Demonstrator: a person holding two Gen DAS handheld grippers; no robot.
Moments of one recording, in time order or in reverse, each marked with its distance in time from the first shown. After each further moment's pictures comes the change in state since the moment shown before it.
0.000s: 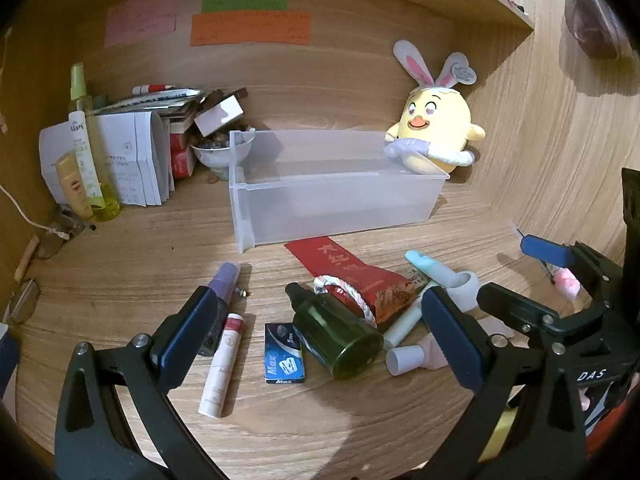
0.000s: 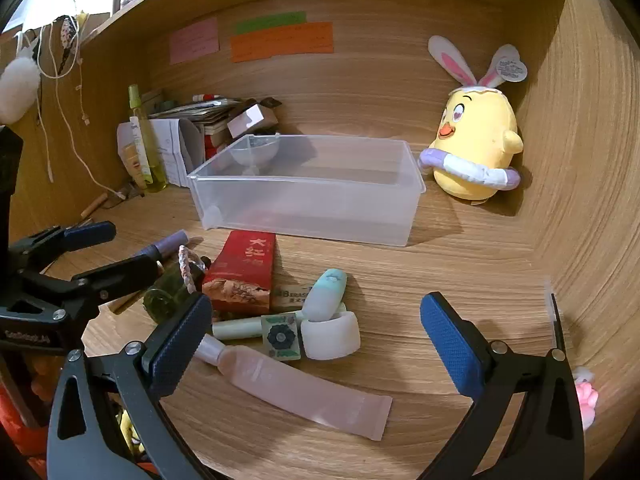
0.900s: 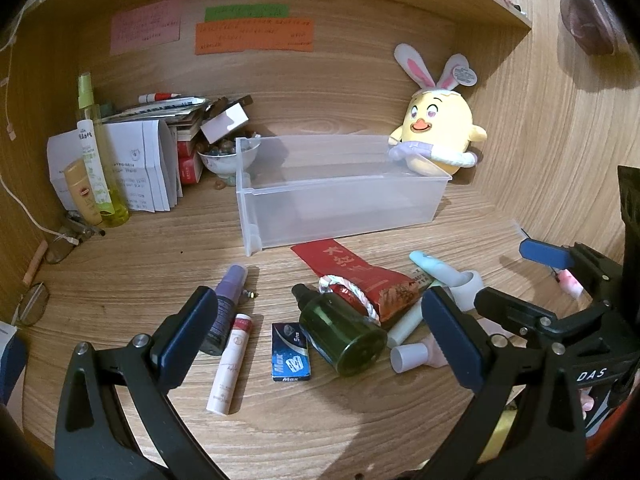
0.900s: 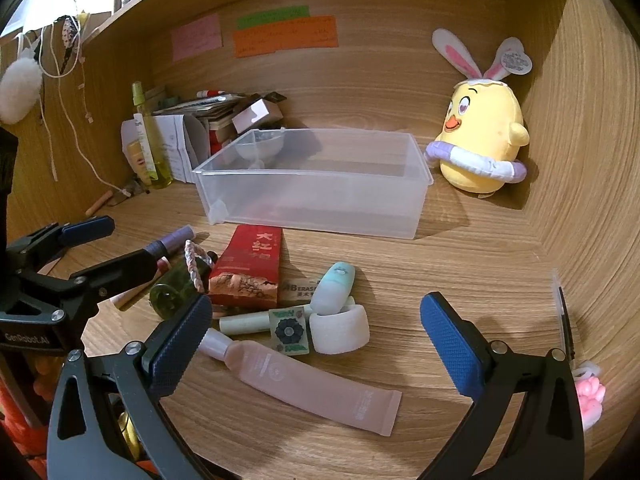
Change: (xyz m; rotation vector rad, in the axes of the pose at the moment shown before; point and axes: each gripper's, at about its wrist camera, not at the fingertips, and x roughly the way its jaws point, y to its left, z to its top) left arm -0.006 -0.003 -0.002 -0.029 -0.028 0.098; right arm 0.003 0.000 -0.003 0.005 0.017 0.029
